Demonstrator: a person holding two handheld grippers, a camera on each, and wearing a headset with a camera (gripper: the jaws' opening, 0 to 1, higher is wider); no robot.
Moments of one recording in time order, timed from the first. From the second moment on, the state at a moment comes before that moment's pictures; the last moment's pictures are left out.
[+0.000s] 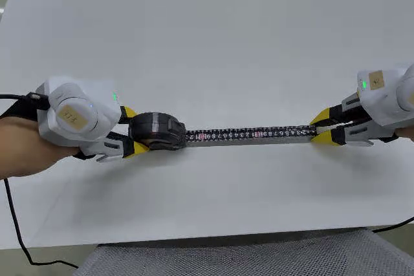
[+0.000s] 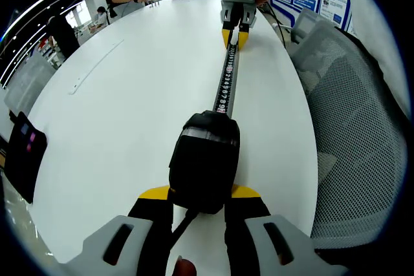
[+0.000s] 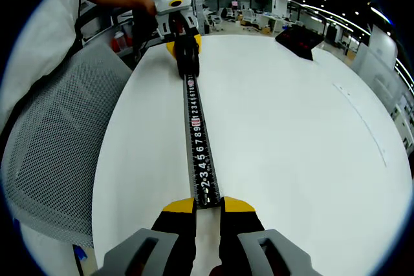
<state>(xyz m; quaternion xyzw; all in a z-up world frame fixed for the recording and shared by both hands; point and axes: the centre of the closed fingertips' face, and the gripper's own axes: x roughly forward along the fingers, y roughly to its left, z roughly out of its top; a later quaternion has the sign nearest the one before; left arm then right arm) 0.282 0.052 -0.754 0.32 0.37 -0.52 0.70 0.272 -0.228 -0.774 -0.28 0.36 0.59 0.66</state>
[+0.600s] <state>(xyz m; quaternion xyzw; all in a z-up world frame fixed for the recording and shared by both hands) 0.282 0.050 -0.754 0.32 0.37 -0.51 0.71 0.274 -0.235 -0.774 -0.28 0.38 0.59 0.66</state>
